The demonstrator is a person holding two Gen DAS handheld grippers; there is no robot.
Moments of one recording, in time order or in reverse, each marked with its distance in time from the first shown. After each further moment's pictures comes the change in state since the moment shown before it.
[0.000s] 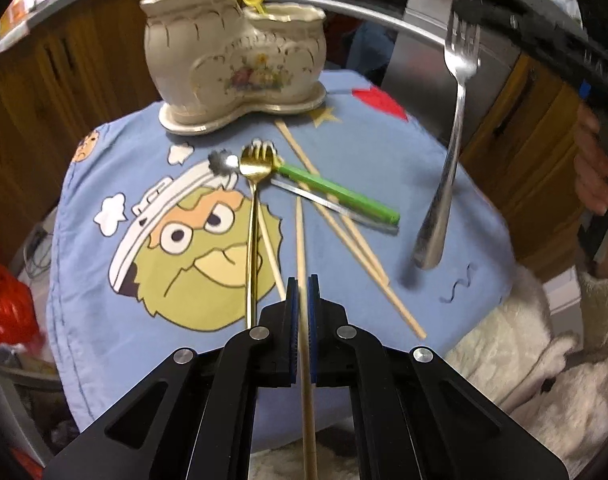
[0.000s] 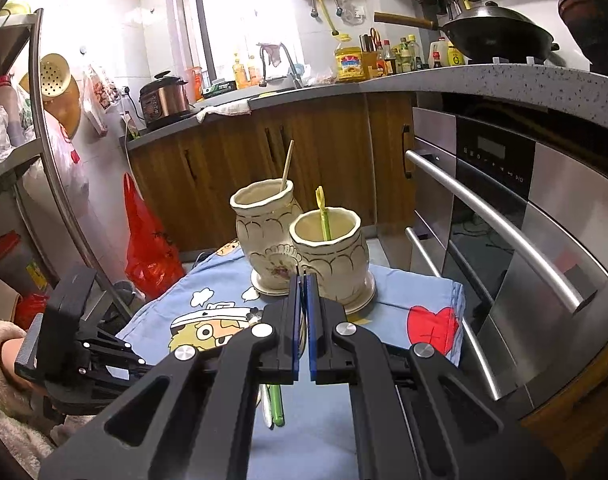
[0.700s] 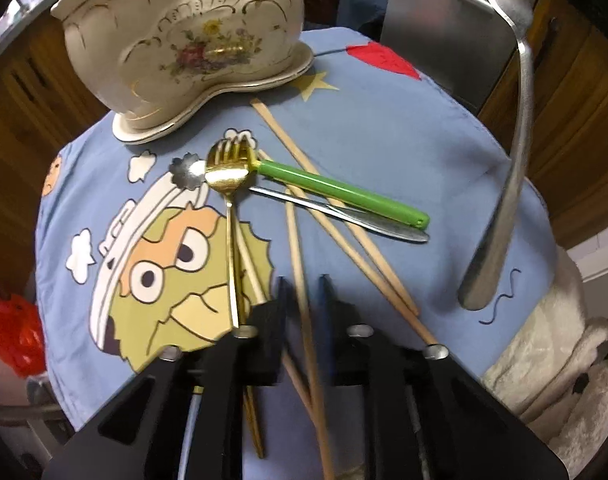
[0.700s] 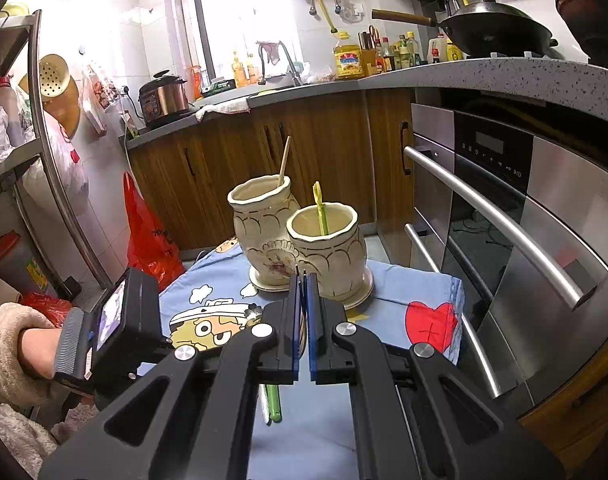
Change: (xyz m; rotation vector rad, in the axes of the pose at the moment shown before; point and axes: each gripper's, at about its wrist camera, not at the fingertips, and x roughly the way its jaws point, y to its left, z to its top) left arm 0.052 -0.012 0.039 0.112 0.125 0.065; right arm -0.002 -0.005 -0.002 0.010 0.000 0.004
